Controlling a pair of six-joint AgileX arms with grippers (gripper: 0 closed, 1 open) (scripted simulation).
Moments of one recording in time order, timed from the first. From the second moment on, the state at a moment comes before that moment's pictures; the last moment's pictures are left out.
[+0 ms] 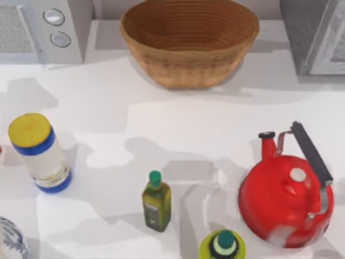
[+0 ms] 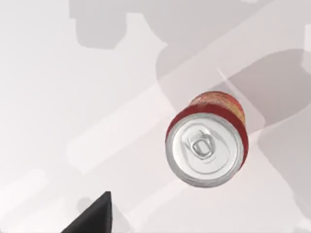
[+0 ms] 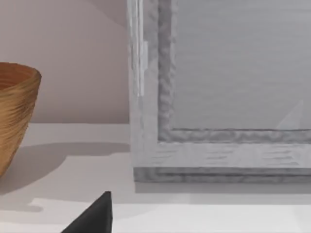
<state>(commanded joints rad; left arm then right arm) 0.14 1.58 1.33 -1.00 0.00 0.79 0.00 0.00 0.00 0.00 0.00 0.00</state>
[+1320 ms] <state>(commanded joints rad) 0.18 2.01 1.45 -1.01 0.00 0.99 0.00 0.00 0.00 0.00 0.00 0.00</state>
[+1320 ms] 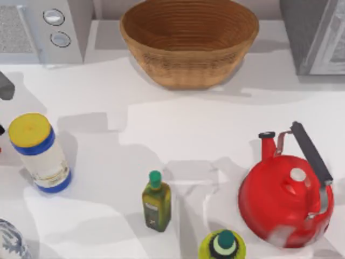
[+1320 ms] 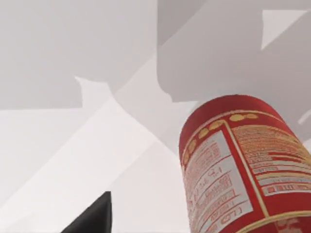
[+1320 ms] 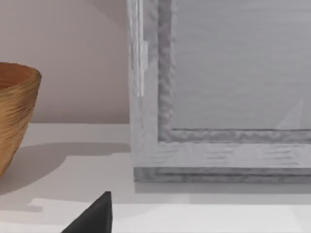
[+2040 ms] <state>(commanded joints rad) 0.18 2.01 1.45 -1.01 0.00 0.99 0.00 0.00 0.00 0.00 0.00 0.00</state>
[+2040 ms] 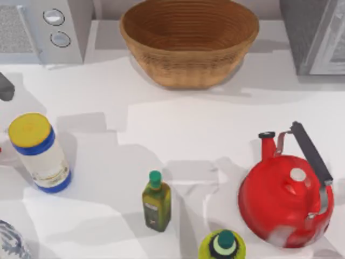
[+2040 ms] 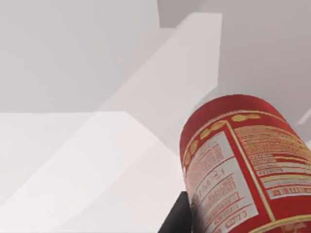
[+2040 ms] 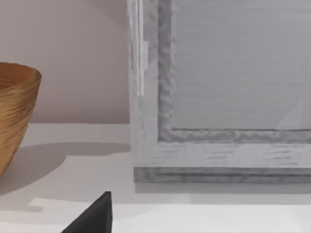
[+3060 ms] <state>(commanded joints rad) 0.17 2.01 1.47 -0.98 0.00 0.93 0.00 0.00 0.00 0.00 0.00 0.00</state>
